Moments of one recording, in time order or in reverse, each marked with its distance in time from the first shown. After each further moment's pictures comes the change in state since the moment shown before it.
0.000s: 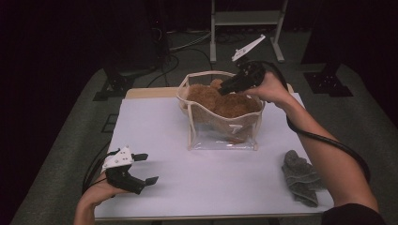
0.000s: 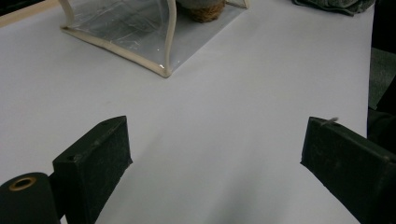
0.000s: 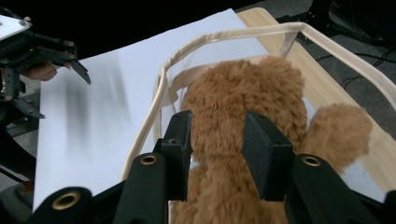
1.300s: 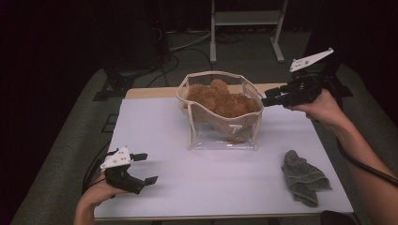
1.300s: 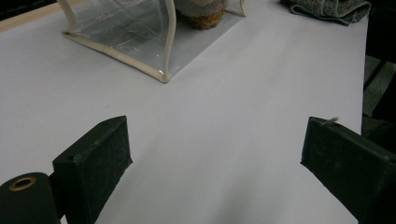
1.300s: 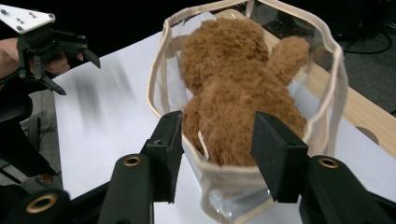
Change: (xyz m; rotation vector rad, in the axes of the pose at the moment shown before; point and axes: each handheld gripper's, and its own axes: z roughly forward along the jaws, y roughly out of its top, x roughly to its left) left arm 0.000 0.000 -0.002 -0.024 -0.007 -0.016; right arm 0.022 -0.092 -0.099 -0.111 -0.083 0.111
